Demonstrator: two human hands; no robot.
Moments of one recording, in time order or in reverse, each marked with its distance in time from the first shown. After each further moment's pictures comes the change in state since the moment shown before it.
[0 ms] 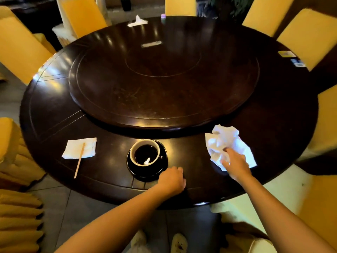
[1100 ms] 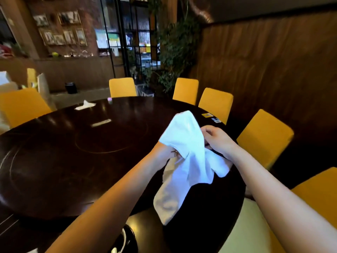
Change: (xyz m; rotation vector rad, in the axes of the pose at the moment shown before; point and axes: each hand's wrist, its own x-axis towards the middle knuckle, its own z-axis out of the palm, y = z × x) left_hand 0.042 0.127 -0.243 -1.177 0.028 0.659; right_hand -0.030 -0.090 -0.249 0.634 0.348 -0.277
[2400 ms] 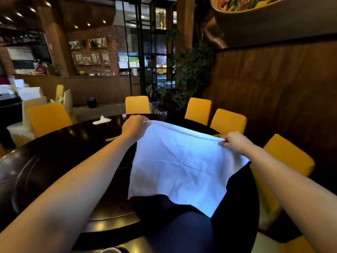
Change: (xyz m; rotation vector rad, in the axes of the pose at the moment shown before) left_hand 0.054 0.105 -0.115 1.174 0.512 0.166; right_hand 0.084 -0.013 -0.074 -0.928 -0.077 -0.058
